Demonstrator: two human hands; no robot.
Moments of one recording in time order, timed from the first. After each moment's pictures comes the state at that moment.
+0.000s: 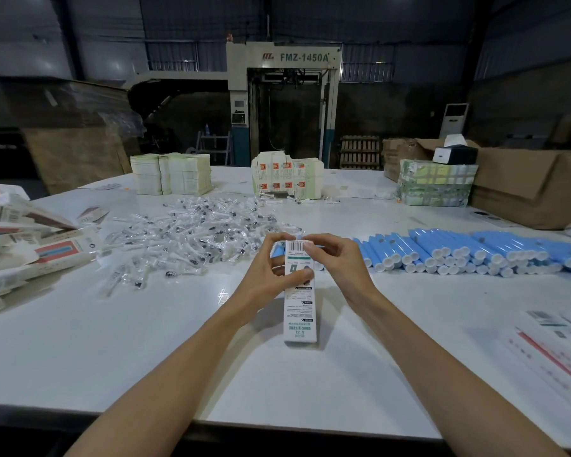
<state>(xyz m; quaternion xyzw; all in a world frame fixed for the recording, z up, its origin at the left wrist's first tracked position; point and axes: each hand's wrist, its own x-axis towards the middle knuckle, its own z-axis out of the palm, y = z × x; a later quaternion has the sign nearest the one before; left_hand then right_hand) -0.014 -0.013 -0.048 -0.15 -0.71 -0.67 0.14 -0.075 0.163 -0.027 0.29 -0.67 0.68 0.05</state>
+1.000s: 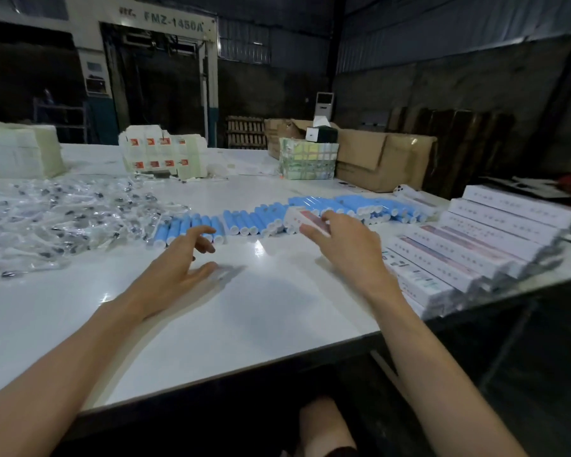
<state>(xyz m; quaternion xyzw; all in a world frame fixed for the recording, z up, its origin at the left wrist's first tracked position) -0.018 0.006 -0.074 -0.28 -0.88 -0.33 0.21 0.017 0.340 0.004 -0.01 -0.96 0.14 0.26</state>
